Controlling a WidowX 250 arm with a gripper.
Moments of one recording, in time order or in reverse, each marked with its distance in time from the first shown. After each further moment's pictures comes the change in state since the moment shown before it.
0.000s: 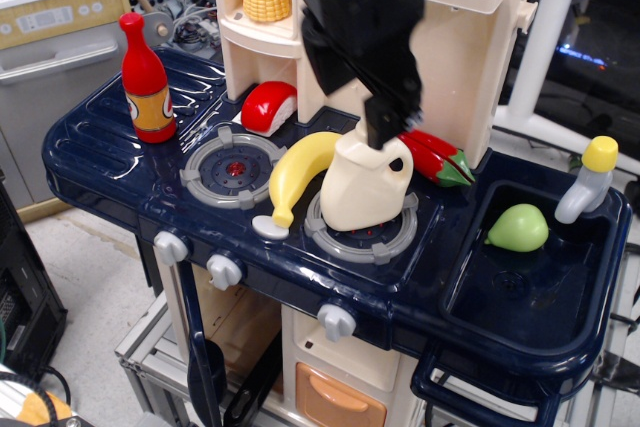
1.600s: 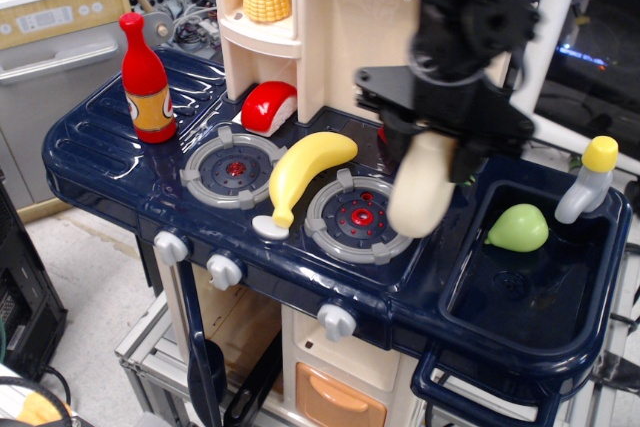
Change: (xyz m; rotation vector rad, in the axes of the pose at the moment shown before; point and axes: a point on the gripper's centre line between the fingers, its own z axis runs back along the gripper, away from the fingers) arm 0.025 -0.039 -0.033 0.096 -0.016 0.591
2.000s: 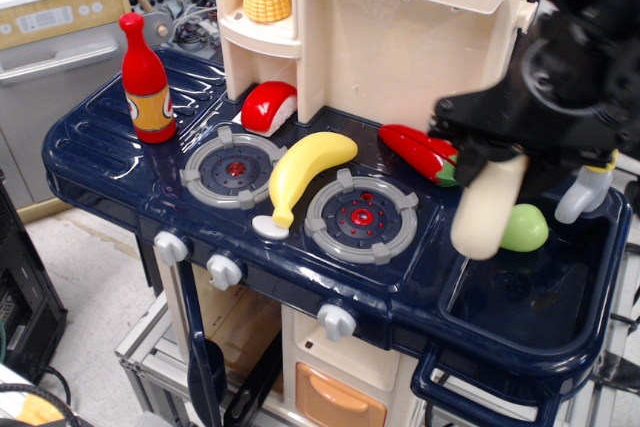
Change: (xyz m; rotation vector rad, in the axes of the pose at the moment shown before) arm -0.004 -0.039 0.003 0.135 -0.001 0.215
